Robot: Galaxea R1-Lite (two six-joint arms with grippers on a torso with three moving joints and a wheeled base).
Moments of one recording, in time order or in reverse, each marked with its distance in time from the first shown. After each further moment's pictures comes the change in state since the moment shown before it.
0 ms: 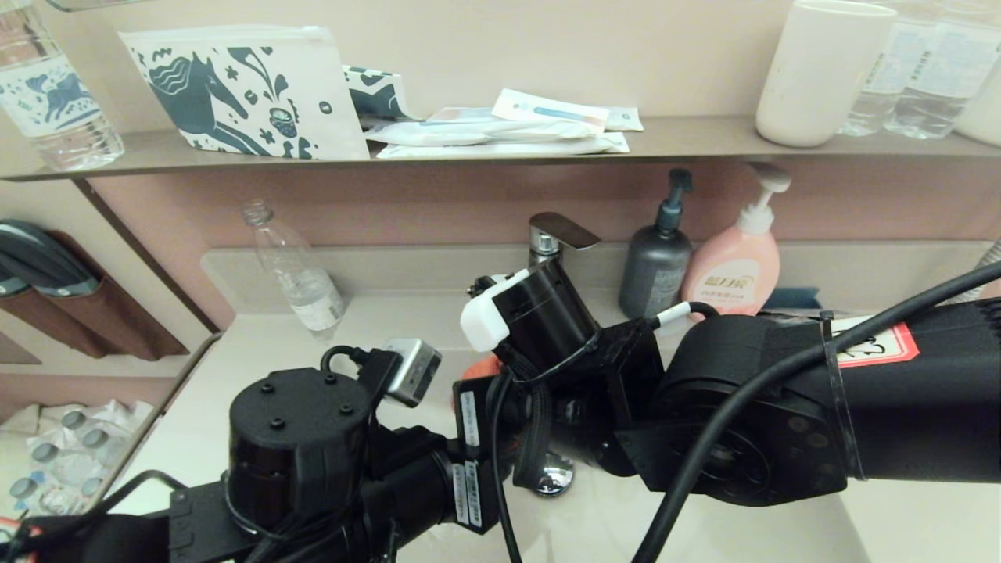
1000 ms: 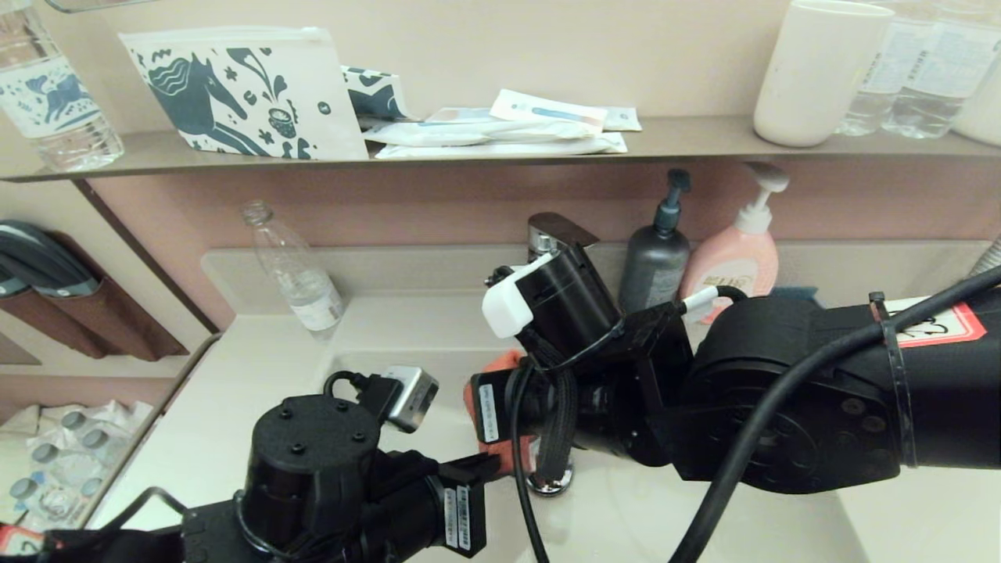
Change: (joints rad) left arm 0.008 0.024 0.064 0.000 0.007 -0.004; right arm -0.020 -0.040 0.012 0.065 0.000 0.004
